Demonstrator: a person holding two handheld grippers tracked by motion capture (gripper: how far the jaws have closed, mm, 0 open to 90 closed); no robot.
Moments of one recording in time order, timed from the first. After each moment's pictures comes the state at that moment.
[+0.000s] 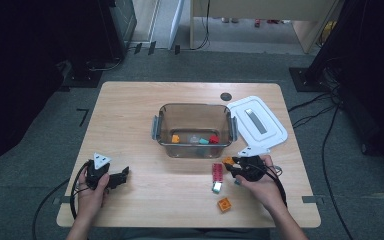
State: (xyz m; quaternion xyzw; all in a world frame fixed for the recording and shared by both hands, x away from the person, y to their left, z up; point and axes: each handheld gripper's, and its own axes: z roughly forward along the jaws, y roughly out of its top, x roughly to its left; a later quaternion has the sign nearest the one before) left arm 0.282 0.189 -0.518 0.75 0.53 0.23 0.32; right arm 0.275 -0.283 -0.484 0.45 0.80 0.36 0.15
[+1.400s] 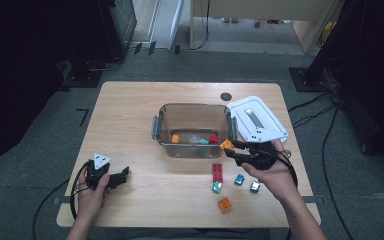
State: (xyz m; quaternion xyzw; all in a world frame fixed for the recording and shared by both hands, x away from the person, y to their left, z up) left arm 0.282 0.189 -0.518 0.75 0.53 0.23 0.32; right arm 0.268 -0.281 -0.380 0.38 0.80 0.44 0.15
